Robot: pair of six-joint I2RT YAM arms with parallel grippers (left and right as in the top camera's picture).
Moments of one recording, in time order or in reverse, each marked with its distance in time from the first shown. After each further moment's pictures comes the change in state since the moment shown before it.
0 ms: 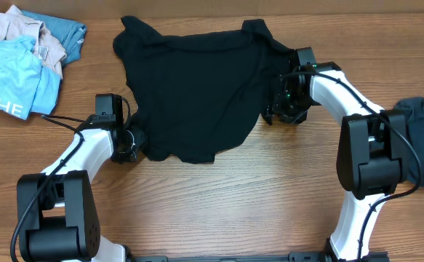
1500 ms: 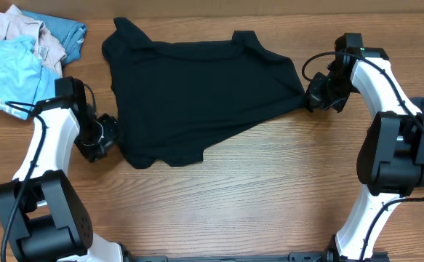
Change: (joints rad) left arm 0.176 0.020 0.296 -0.497 0.023 0.280; right arm -0.222 0.002 0.164 -0.182 0.067 0.089
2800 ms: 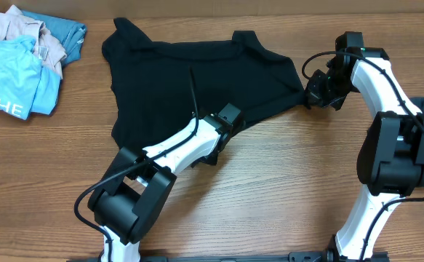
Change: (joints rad) left arm -0.892 0.246 0.085 0.066 -0.611 -0.050; right arm 0.000 0.000 0.001 0.032 -0.042 0.000
